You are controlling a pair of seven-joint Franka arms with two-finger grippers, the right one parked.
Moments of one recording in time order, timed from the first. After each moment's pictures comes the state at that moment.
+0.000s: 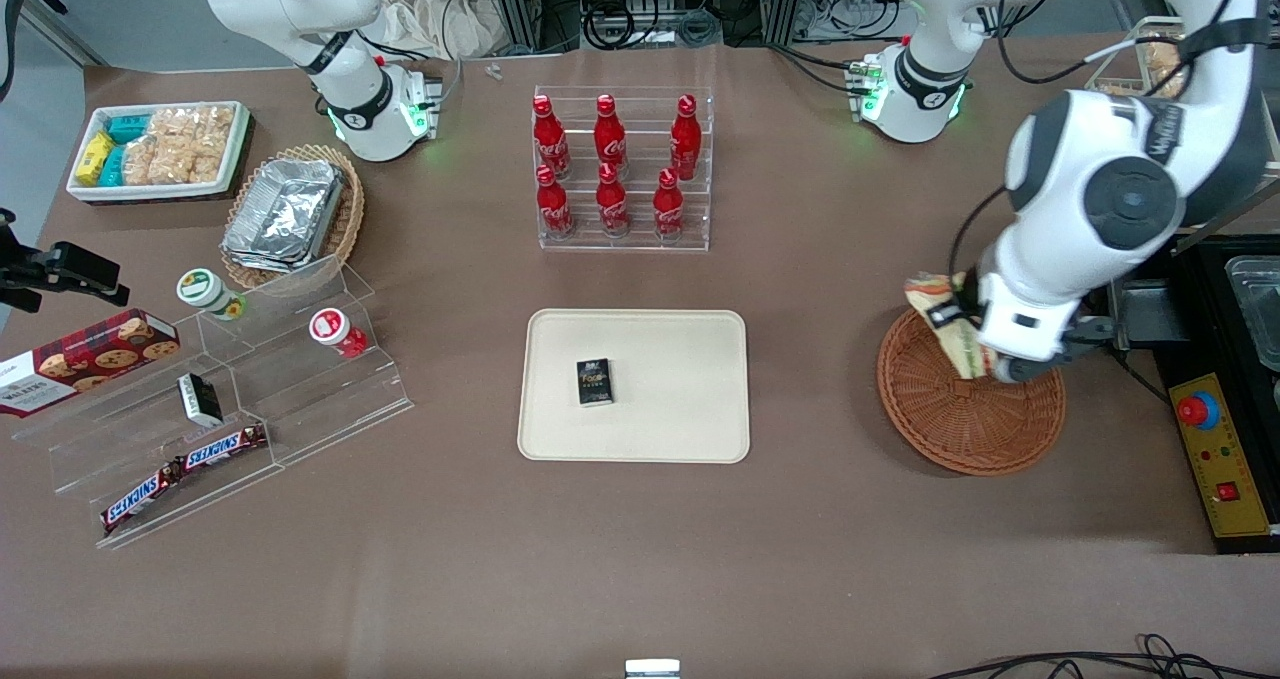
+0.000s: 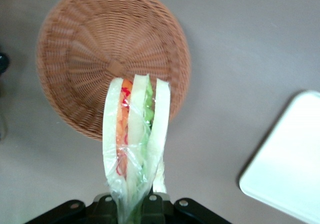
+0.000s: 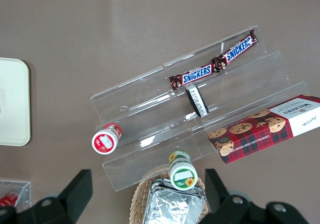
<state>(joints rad) -0.01 0.13 -0.28 -1.84 0.07 1.86 -0.69</state>
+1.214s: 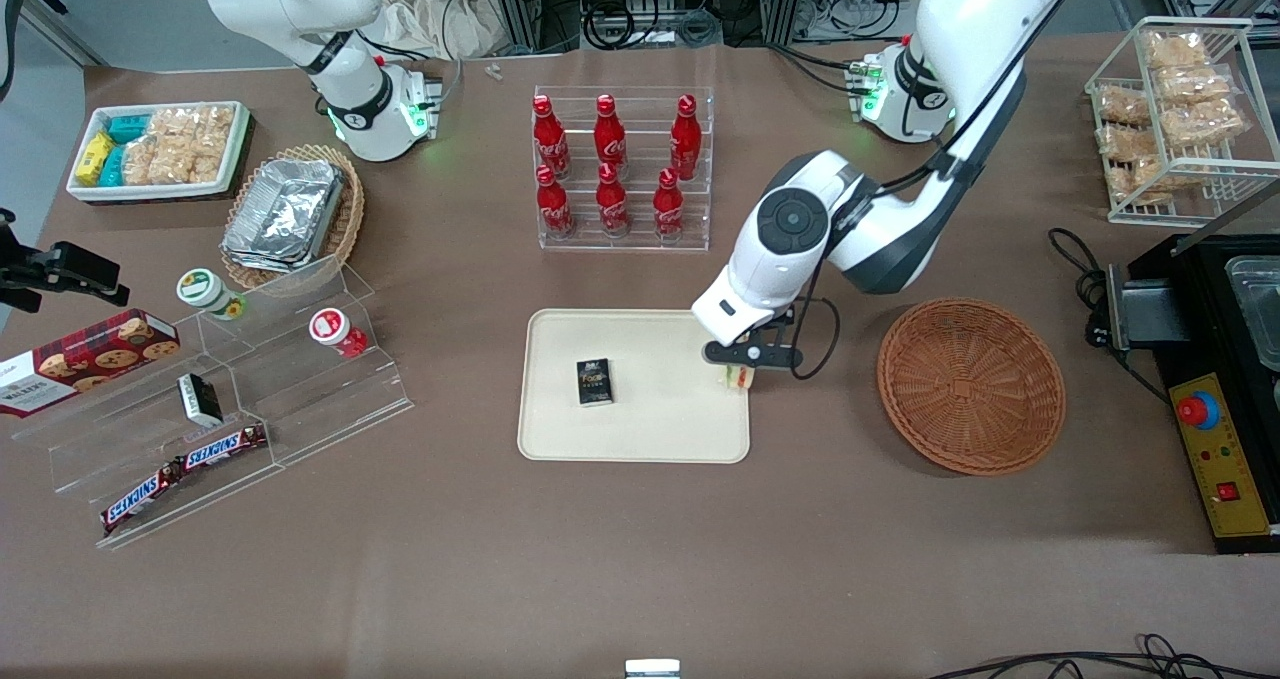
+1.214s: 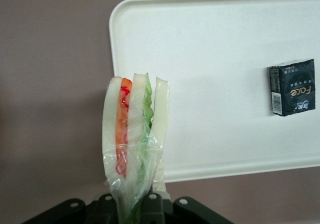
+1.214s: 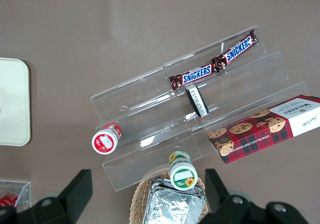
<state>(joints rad) -0.14 0.49 -0.55 -1.82 0.23 2.27 -0.67</state>
